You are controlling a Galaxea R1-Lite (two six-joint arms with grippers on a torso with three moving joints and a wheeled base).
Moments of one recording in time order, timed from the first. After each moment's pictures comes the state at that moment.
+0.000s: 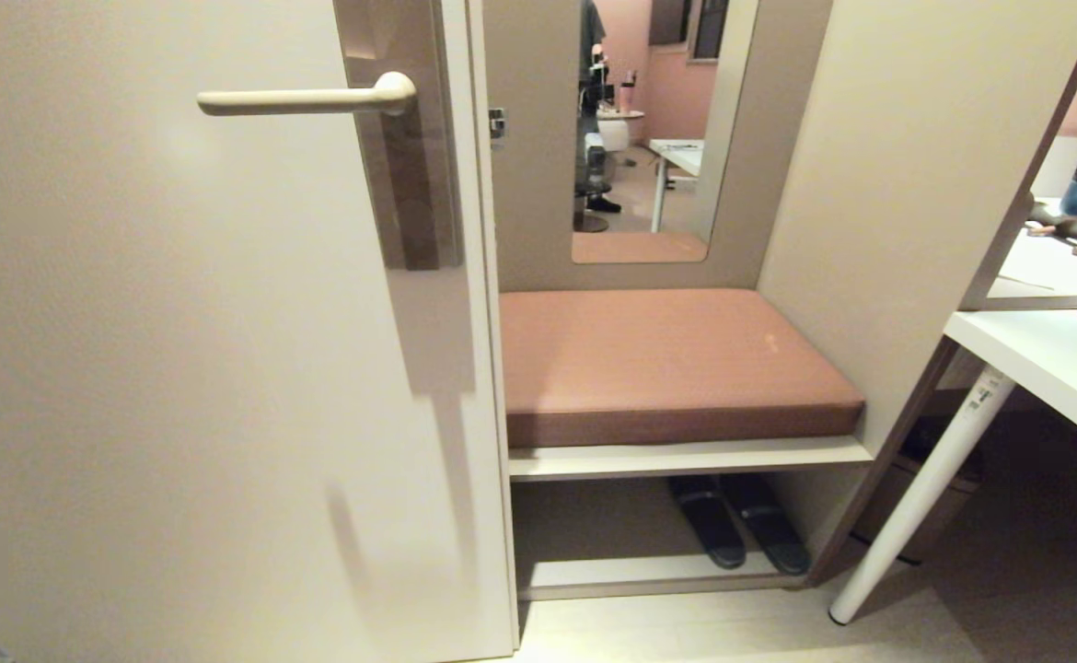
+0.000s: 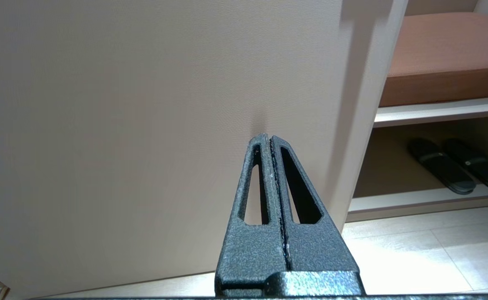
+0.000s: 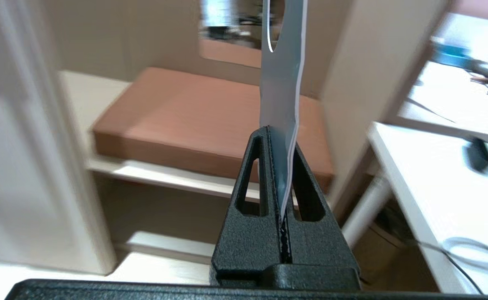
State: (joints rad) left arm -0.01 0.00 0.00 0.00 -0.02 0.03; right arm 0.01 0.60 -0.70 0.07 0.10 -0.11
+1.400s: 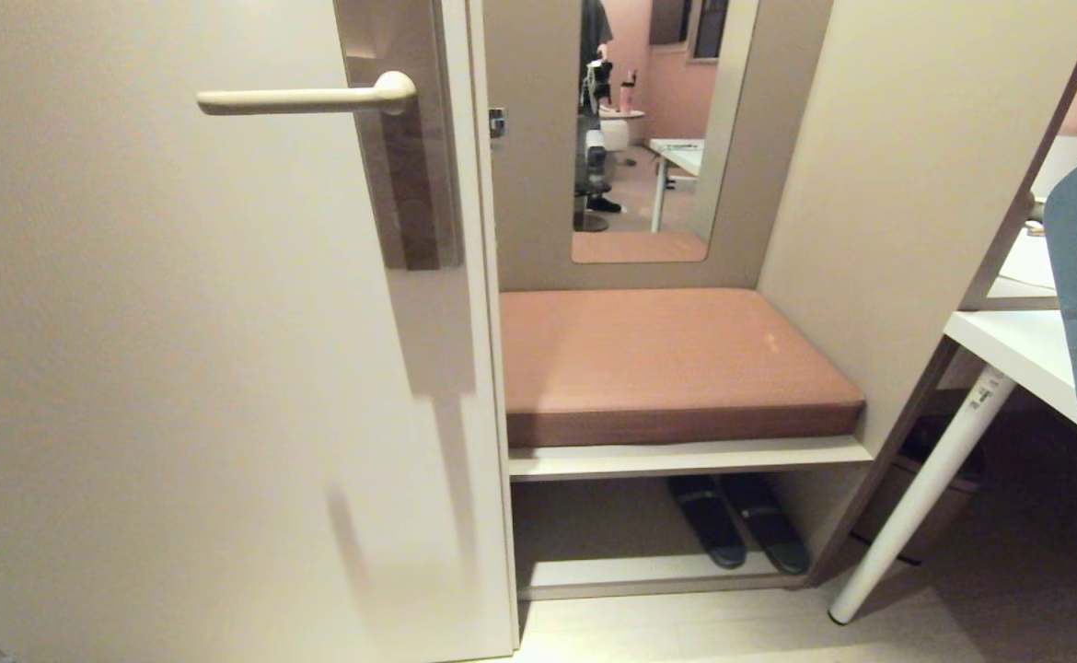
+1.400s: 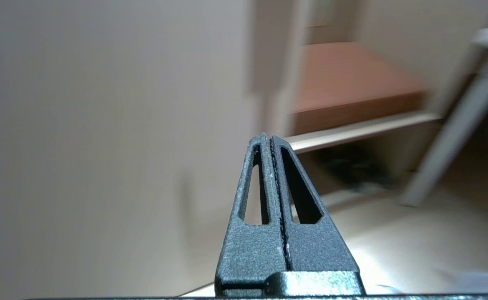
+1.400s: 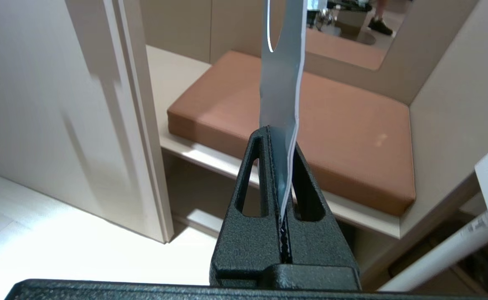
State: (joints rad) left arm -0.23 0.44 -0.45 0.03 -0.10 -0.06; right arm 0.01 0.82 -0.76 0.02 0.37 -0.11
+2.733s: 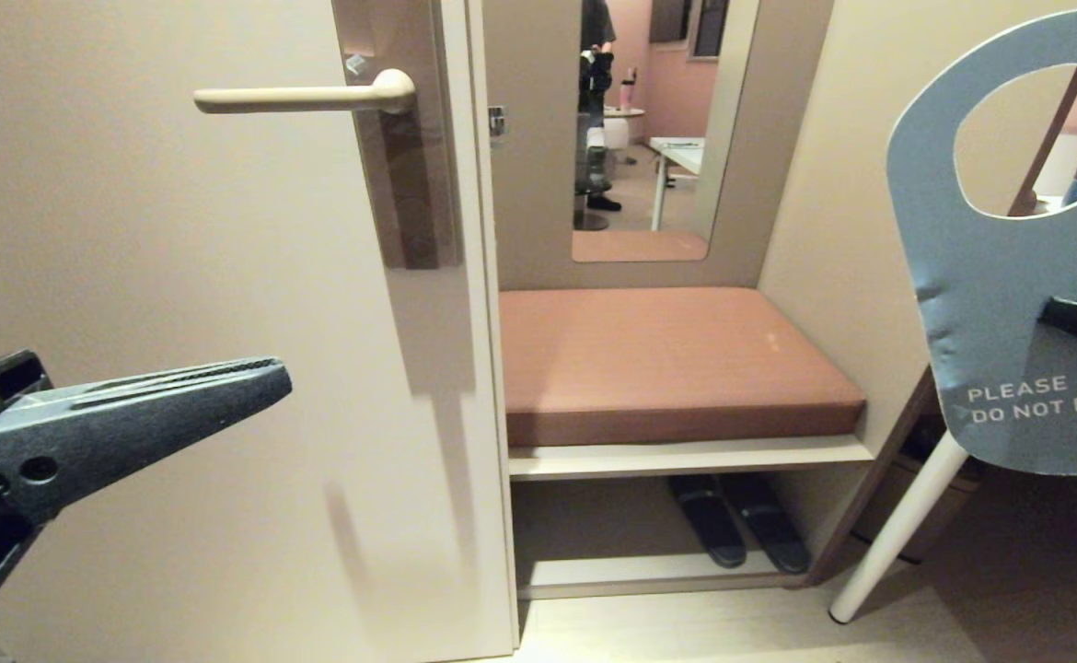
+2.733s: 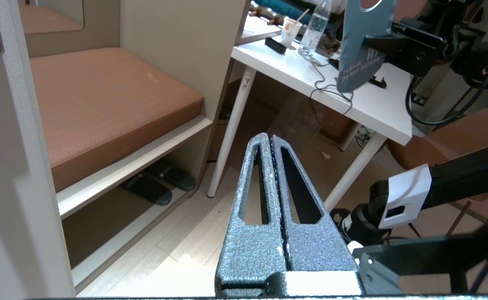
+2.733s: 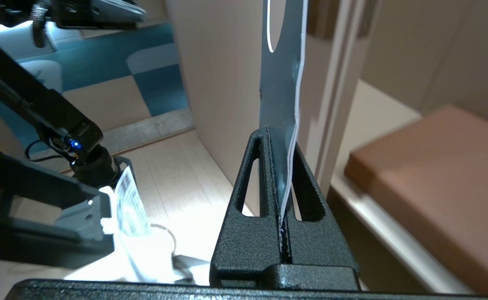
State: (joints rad) left arm -0.63 0.98 -0.70 -0.32 -0.38 -0.30; right arm 0.13 1.08 -0.89 -0.13 0.96 0.01
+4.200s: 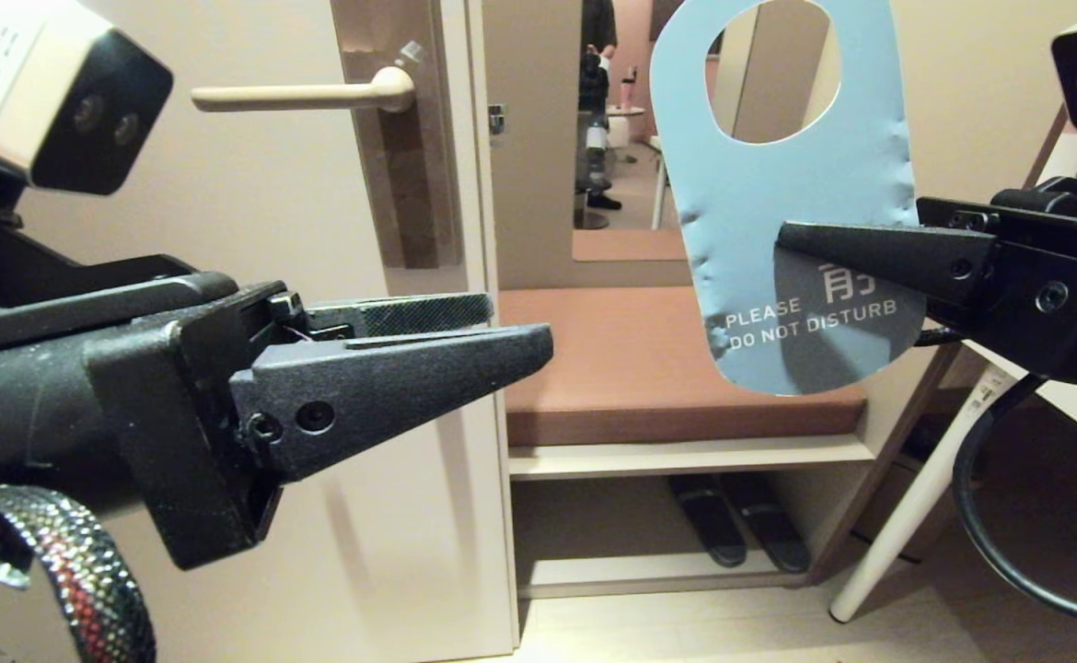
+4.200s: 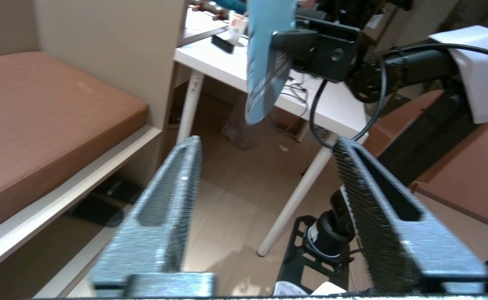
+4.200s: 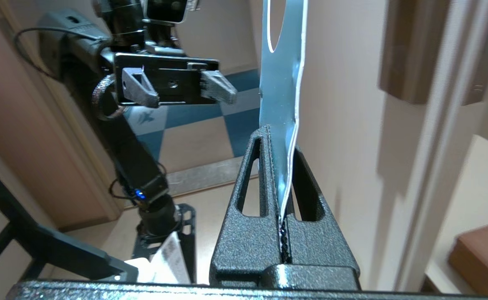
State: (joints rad) left arm -0.80 1.25 -0.83 -0.49 -0.40 -0.33; right arm 0.40 1.43 -0.88 -0.77 0.96 0.37
